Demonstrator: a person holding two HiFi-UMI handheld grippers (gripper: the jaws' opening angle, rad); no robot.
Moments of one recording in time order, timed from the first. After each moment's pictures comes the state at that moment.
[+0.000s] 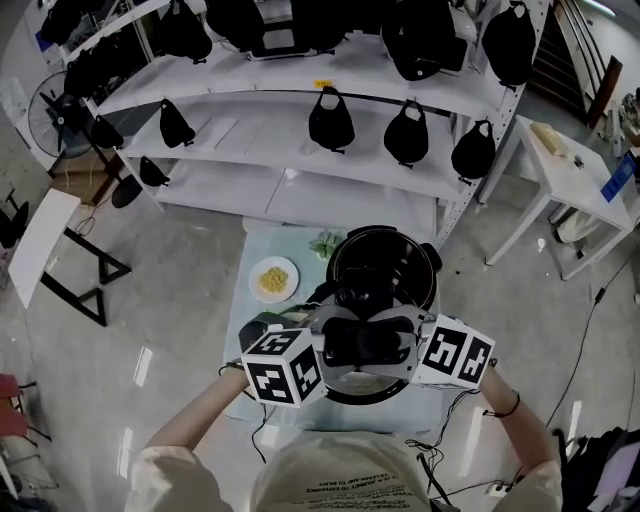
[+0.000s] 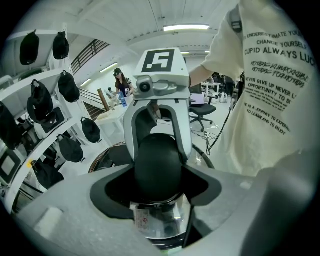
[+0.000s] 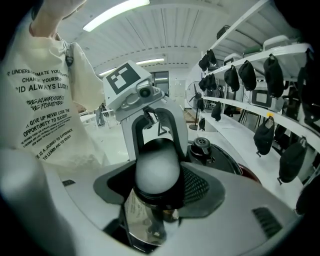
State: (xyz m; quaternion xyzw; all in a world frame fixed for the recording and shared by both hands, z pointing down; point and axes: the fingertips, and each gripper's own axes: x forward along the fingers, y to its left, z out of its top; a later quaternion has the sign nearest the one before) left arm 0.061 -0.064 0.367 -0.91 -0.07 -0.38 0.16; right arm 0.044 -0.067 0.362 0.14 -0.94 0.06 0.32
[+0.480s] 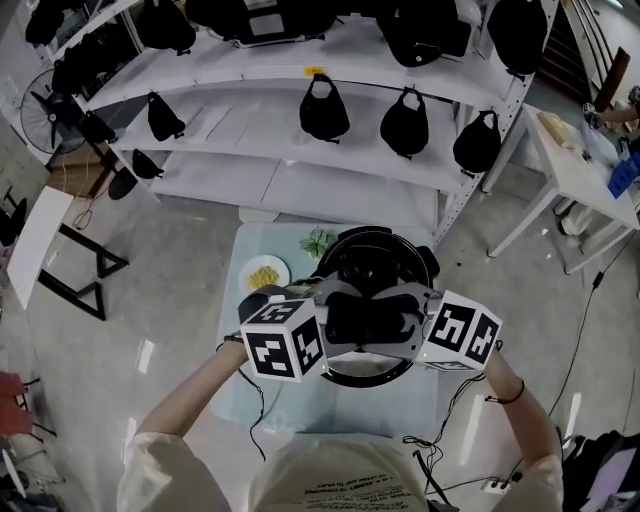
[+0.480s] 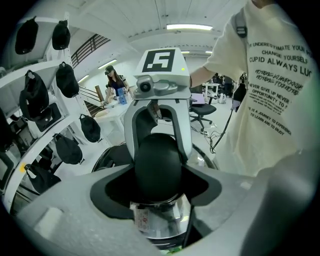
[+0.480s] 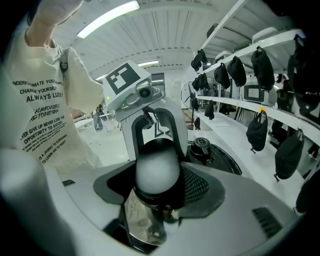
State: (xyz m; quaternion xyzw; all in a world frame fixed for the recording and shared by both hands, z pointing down) left arm 0.100 -0.121 0.366 -0.90 -0.09 -0.40 0.15; right arm 0.084 -0.125 0.361 0.14 -0.94 0.07 0.31
